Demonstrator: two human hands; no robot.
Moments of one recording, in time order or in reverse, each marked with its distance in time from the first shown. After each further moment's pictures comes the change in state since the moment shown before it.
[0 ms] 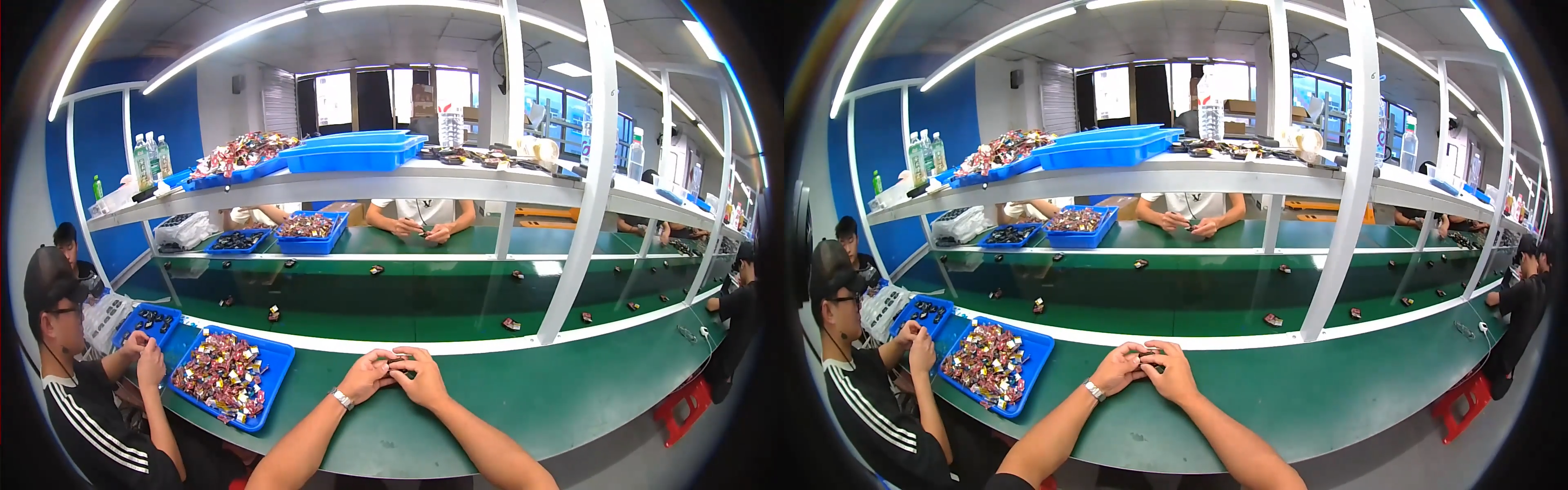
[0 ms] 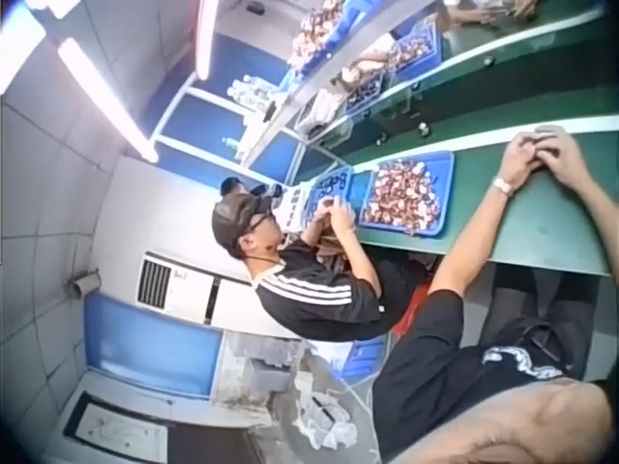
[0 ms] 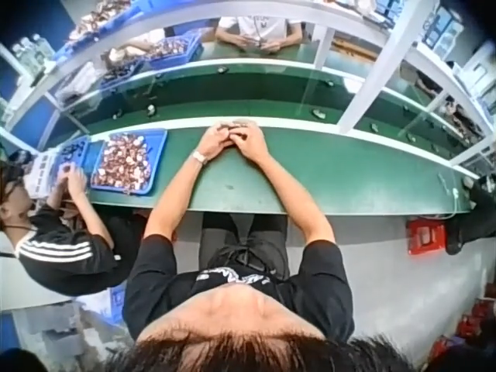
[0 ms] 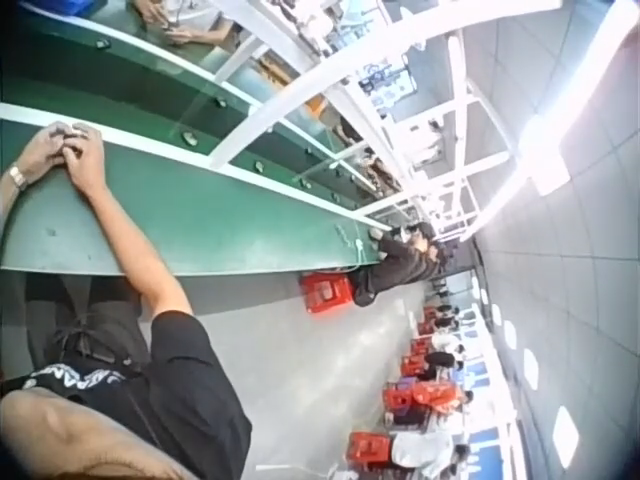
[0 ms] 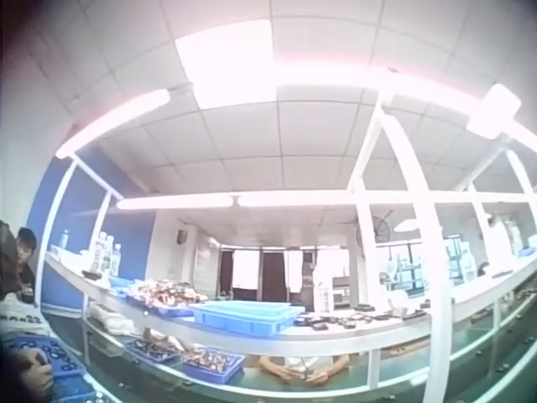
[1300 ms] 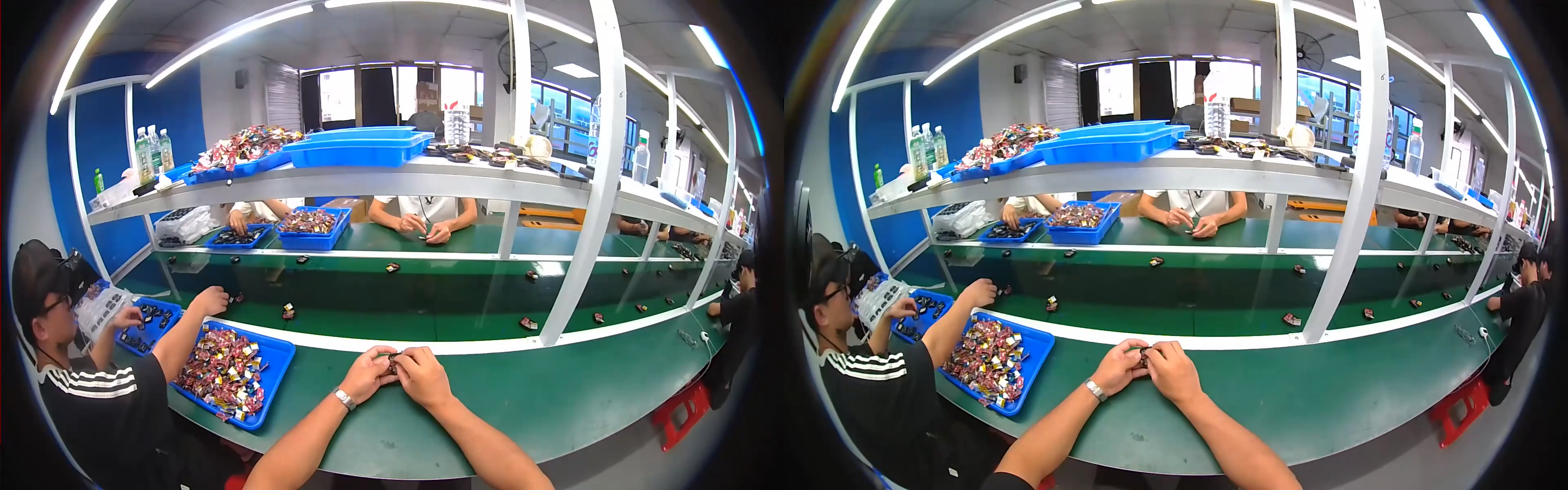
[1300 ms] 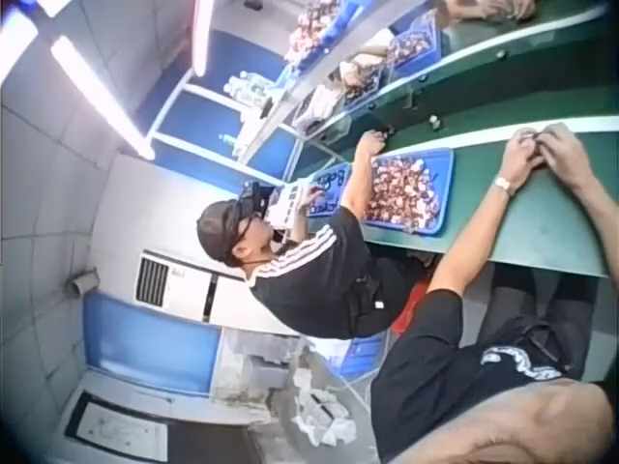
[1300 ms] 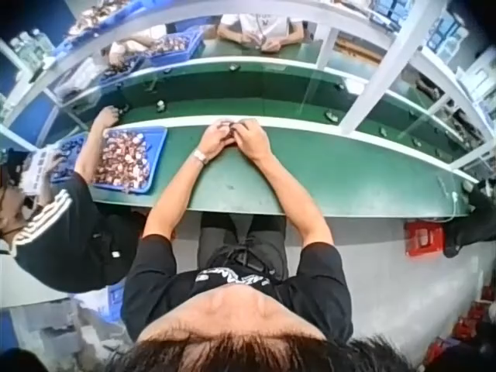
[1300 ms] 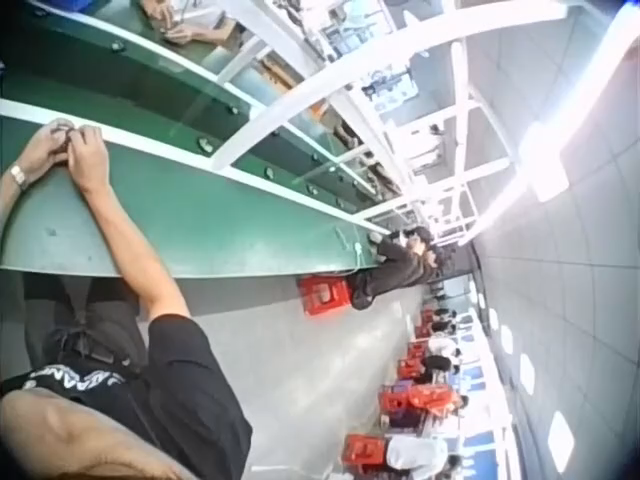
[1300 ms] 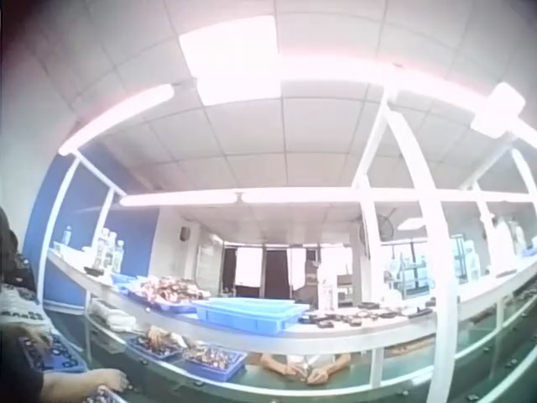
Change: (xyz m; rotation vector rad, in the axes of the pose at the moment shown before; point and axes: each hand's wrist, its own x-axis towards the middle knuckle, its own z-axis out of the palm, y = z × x) left_hand 0.000 -0.001 0.002 0.024 0.111 -0.001; right_hand 0.005 -0.008 0.001 -0.360 0.141 -0.272
